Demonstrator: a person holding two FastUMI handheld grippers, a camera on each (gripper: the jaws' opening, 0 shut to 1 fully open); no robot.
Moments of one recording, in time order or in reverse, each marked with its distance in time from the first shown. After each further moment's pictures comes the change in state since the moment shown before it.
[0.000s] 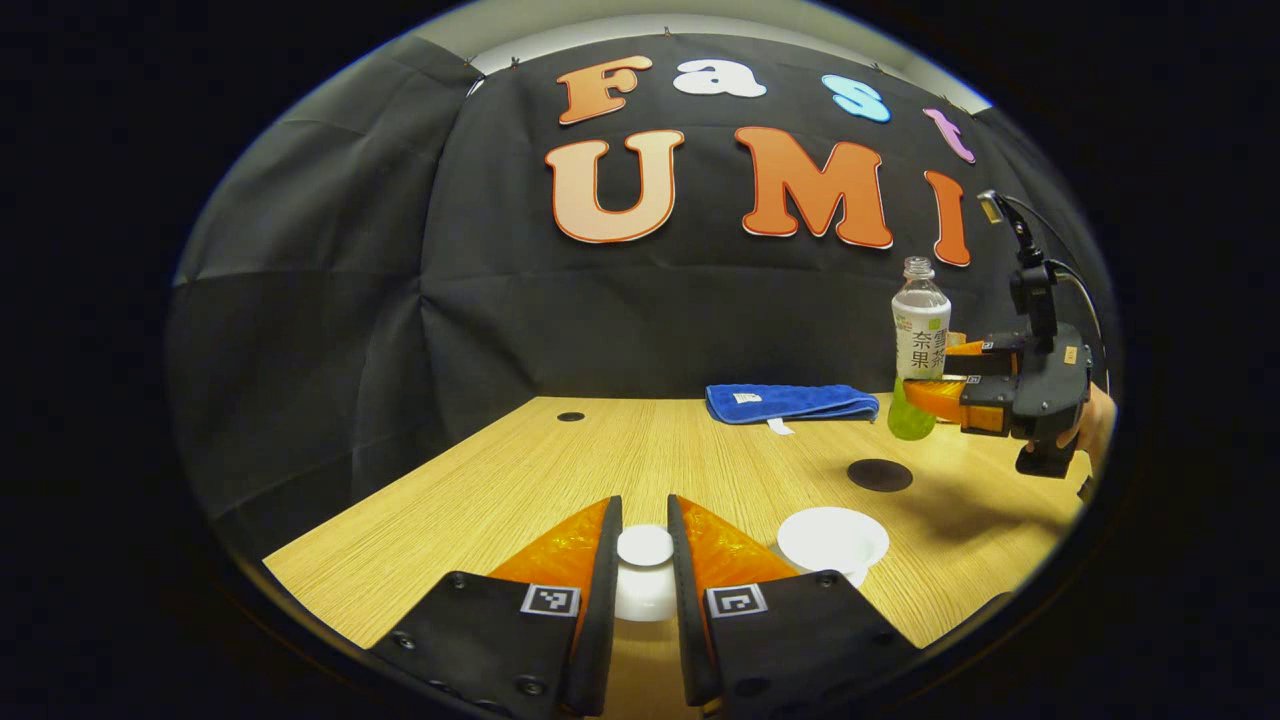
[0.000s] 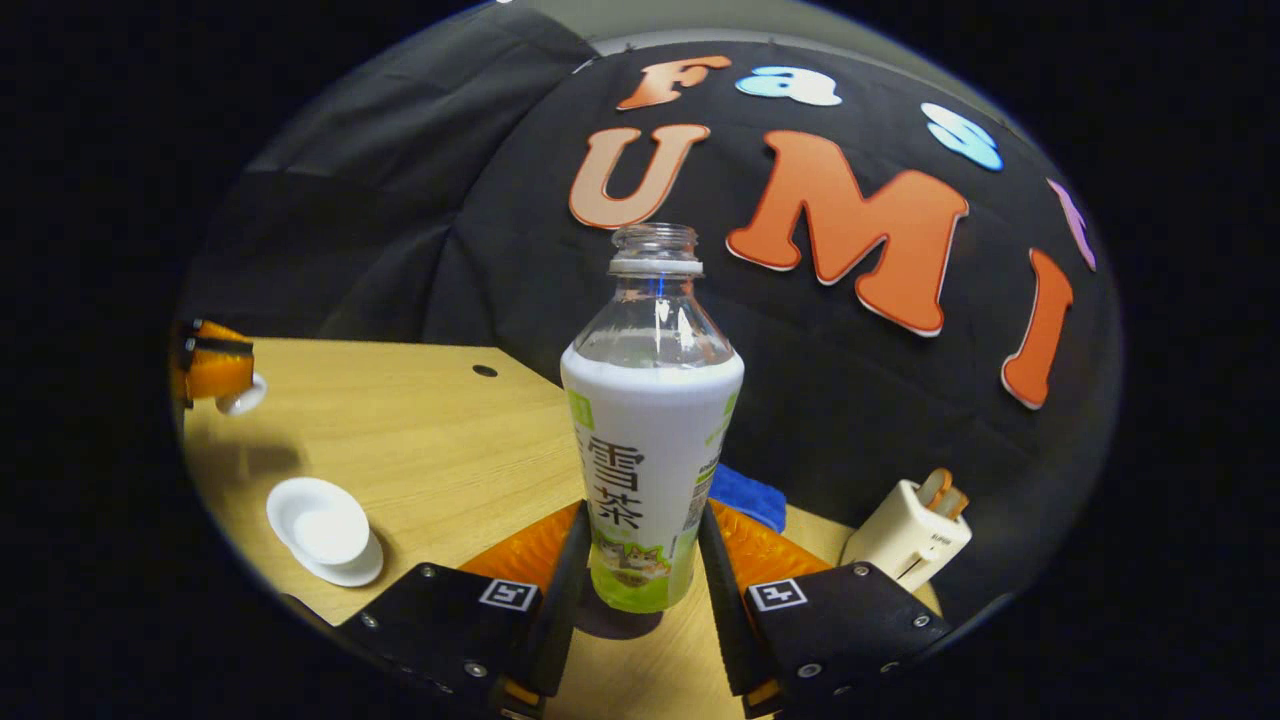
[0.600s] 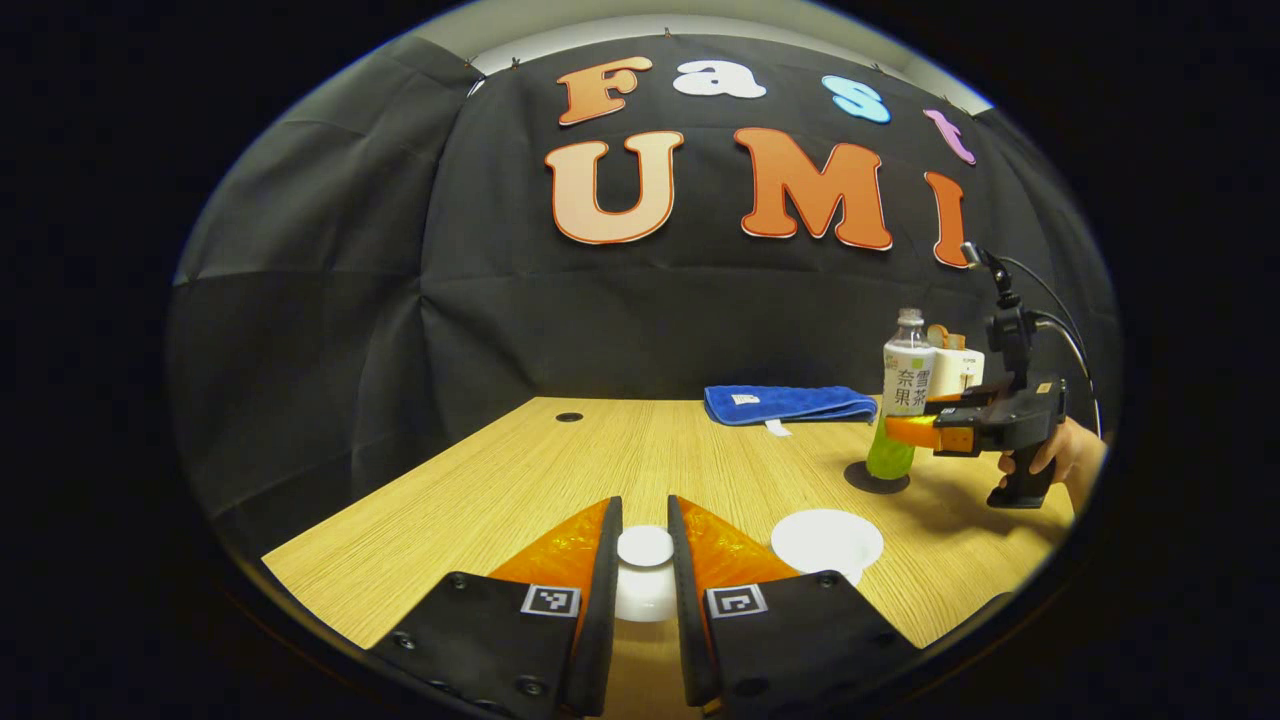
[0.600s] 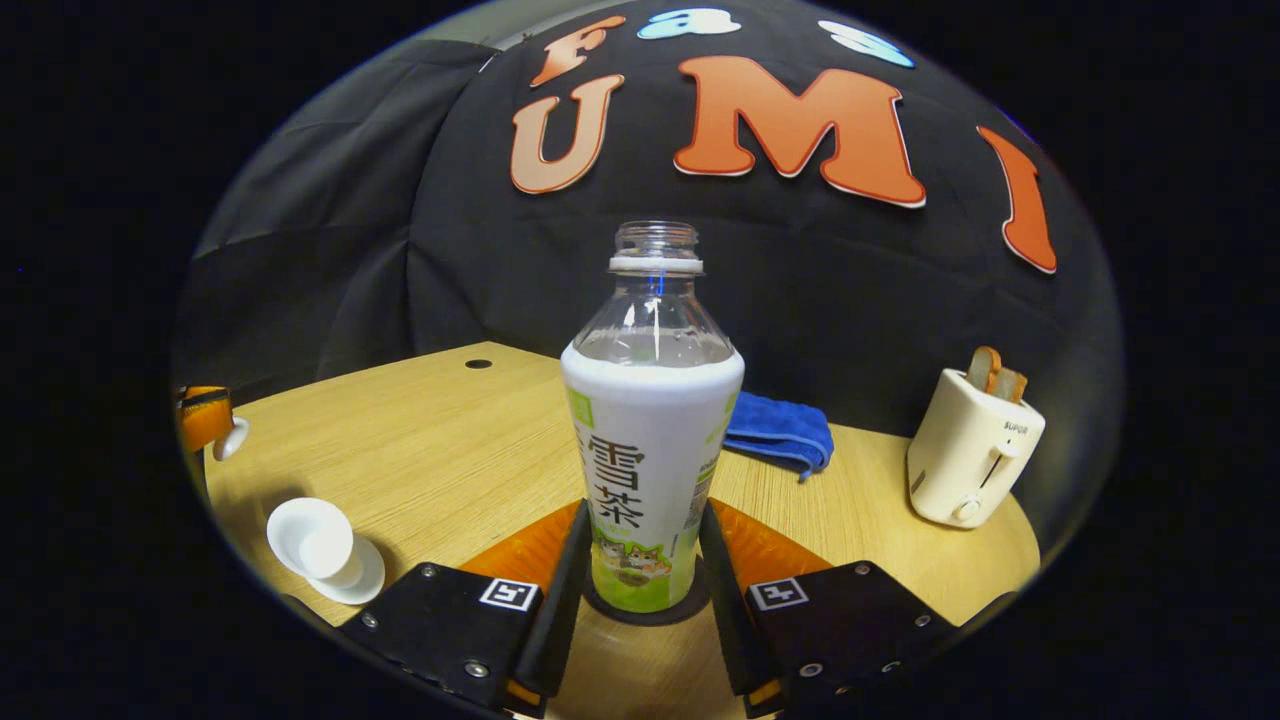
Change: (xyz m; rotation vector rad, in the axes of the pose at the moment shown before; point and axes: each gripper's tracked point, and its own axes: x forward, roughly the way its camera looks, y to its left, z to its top) left arm -0.001 -0.006 0.001 -0.007 0.000 -0.005; right arm 0.033 0.000 -0.057 0.208 0.149 0.021
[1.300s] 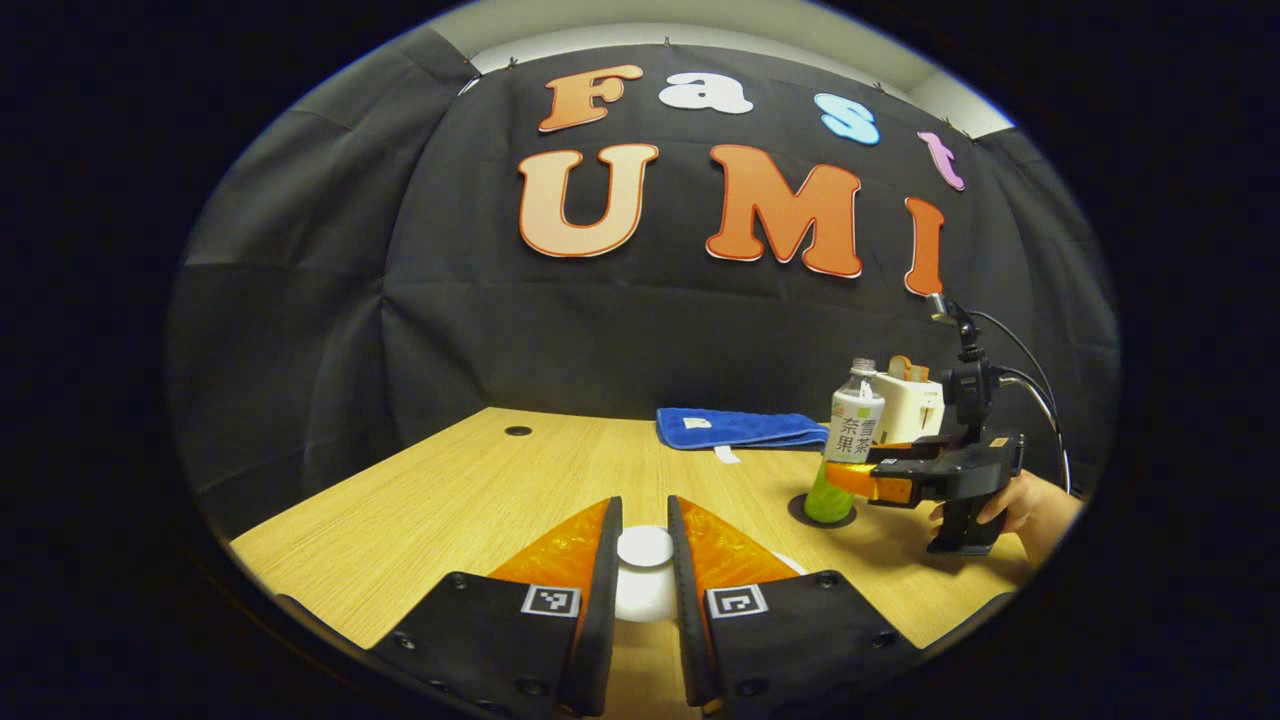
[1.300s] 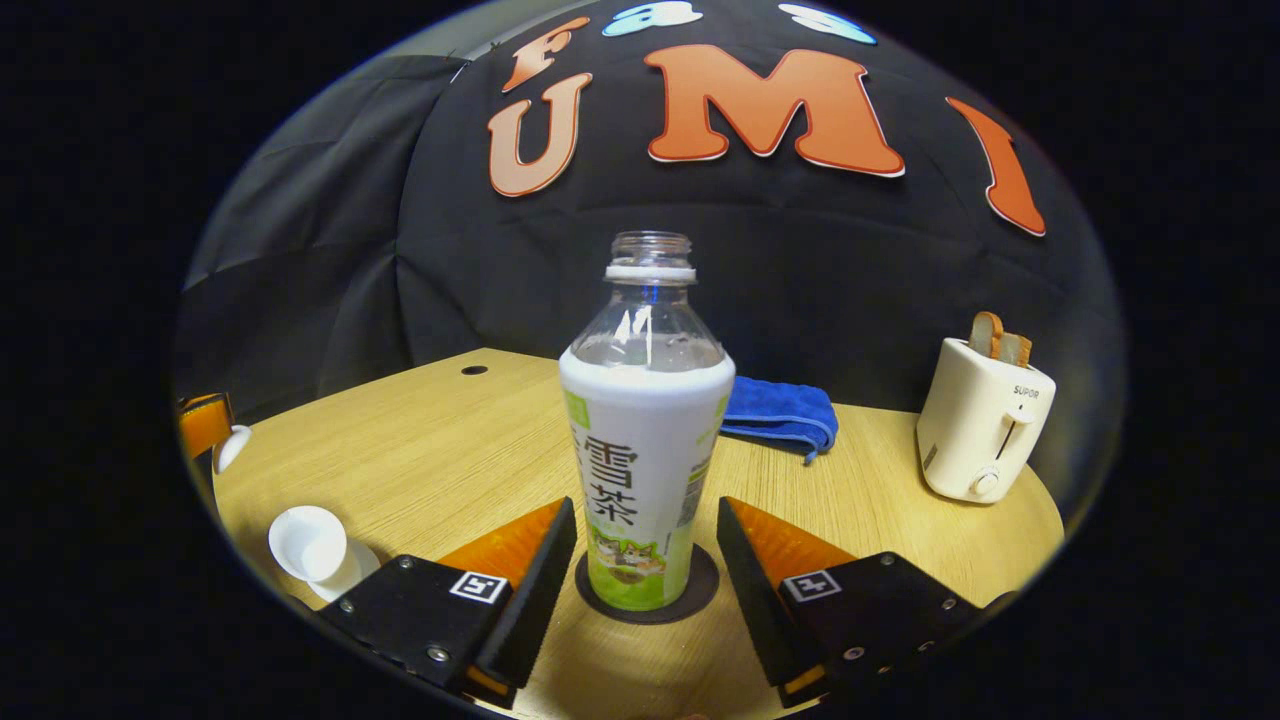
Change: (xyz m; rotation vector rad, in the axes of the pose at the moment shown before) left arm 0.011 -0.061 0.029 -0.063 -0.048 -0.117; right arm -0.002 -0.012 -0.004 0.051 -0.010 -0.007
